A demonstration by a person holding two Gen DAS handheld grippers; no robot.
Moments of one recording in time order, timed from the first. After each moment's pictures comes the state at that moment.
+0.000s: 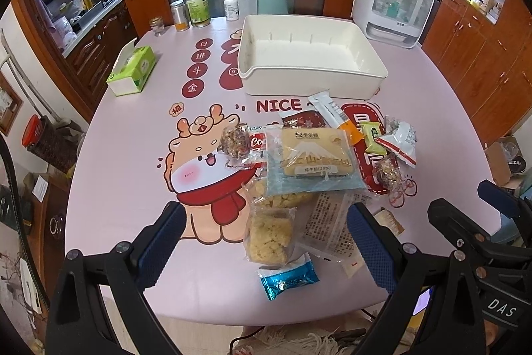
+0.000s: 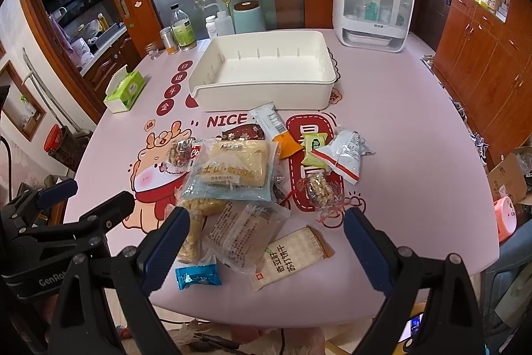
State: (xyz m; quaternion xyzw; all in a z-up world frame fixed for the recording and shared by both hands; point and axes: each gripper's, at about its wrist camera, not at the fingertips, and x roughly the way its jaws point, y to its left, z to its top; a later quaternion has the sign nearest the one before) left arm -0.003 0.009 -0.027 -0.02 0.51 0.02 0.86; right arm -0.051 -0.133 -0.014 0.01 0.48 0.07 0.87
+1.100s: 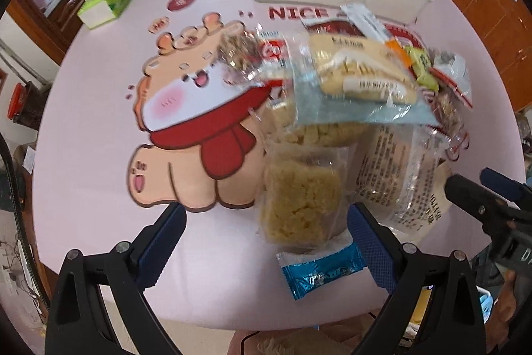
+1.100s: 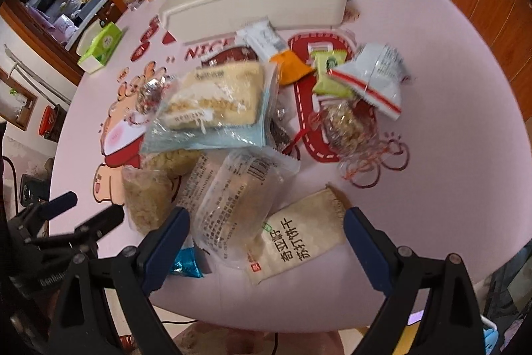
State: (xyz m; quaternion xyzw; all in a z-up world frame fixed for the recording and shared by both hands) left arm 0.019 0.030 -0.165 -0.02 0.61 0.02 0.79; right arm -0.010 -0.140 -0.139 0.05 0.59 0.08 0.80
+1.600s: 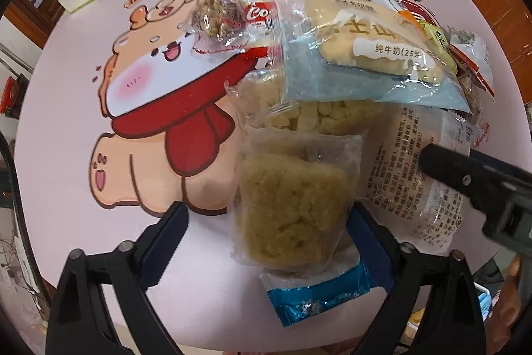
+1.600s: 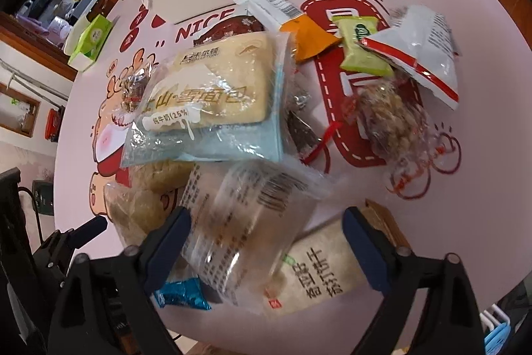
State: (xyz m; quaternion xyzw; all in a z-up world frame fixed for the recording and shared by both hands) left arm 0.033 0.020 -0.215 -0.03 0.64 0.02 0.77; right arm 0.025 -0.122 -0.182 0.07 0.63 0.10 0.77
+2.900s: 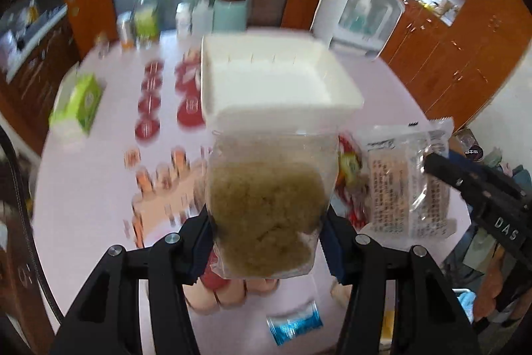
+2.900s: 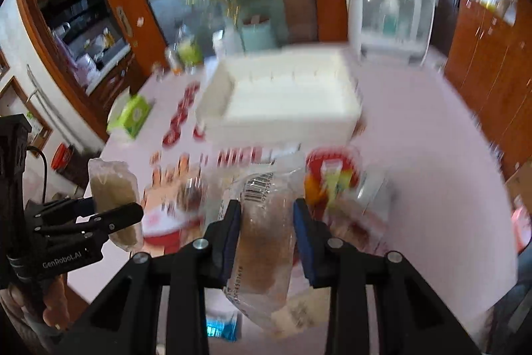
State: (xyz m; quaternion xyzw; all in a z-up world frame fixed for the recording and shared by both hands) left arm 0.064 0.075 -0.018 -0.04 0.47 -0.12 0.87; right arm 0.029 -0.117 0.008 0.02 0.42 0.08 0.90
